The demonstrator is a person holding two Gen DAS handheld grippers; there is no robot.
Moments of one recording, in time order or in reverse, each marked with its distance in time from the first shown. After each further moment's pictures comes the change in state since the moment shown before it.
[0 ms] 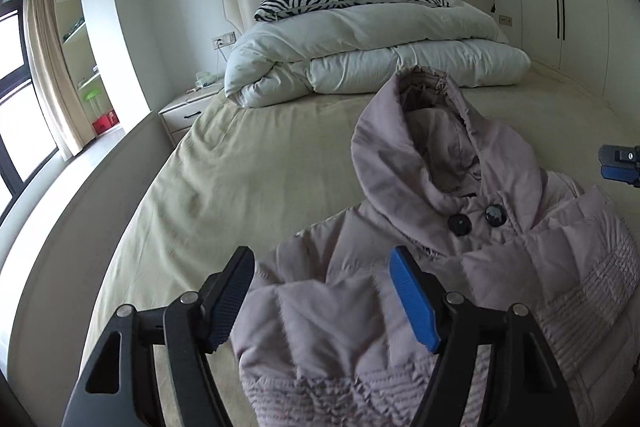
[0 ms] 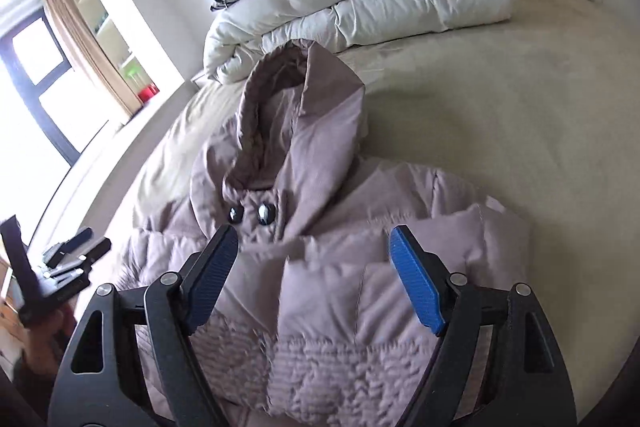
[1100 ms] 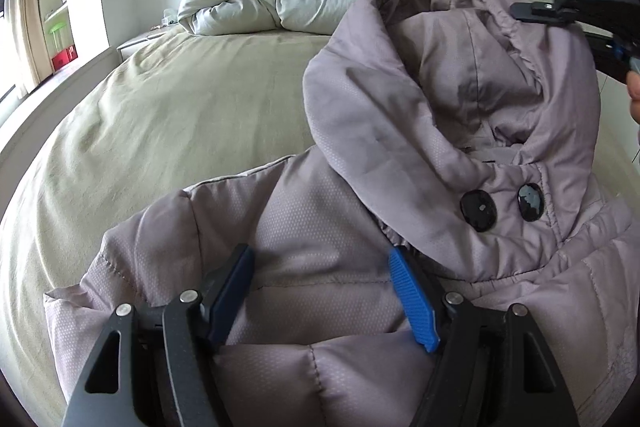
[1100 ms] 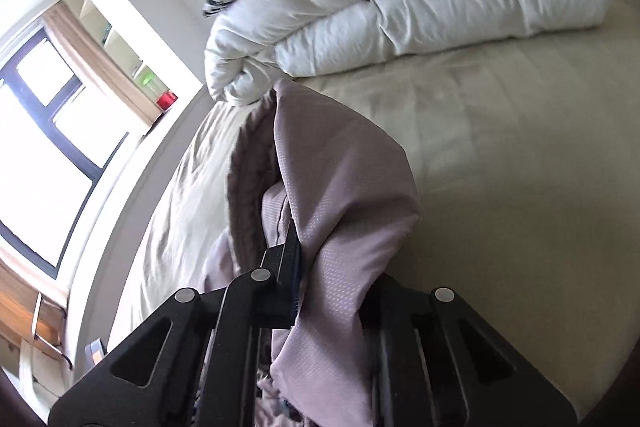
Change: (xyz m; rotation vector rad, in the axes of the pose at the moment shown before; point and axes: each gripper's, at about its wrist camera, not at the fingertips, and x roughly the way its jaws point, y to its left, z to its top) left arm 0.113 -0.012 -0.033 -0.185 0.131 -0.200; right arm 0.170 0.036 0.153 -0.044 0.045 0.107
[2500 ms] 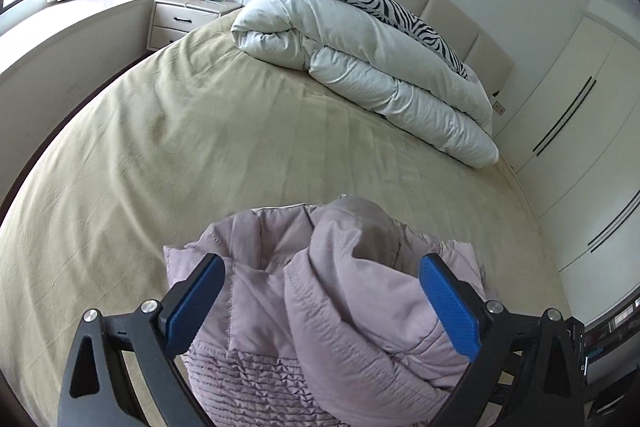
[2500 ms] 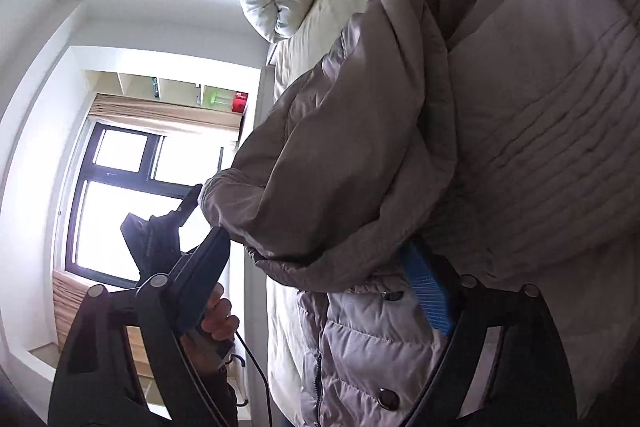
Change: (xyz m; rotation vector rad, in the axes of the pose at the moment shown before) left arm -0.153 0.045 0.038 -0.287 -0.030 -0.167; right arm -0.109 0.023 -0.252 0.564 0.151 0.406
